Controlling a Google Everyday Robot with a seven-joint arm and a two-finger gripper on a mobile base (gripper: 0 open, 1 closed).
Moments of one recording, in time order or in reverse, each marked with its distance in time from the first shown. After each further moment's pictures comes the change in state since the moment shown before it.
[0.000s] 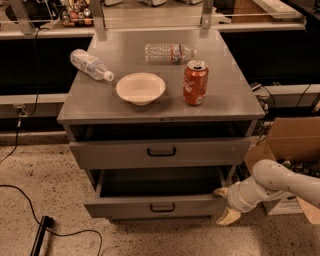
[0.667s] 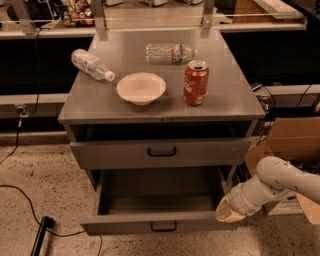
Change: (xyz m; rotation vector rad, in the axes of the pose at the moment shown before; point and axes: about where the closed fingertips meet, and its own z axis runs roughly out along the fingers) arm -0.027 0.034 -0.029 -0.083 -0.016 -0.076
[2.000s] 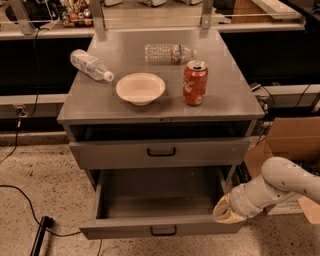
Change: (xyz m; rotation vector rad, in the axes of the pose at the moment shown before) arm -0.029 0.012 -0.017 0.019 -0.086 -0.039
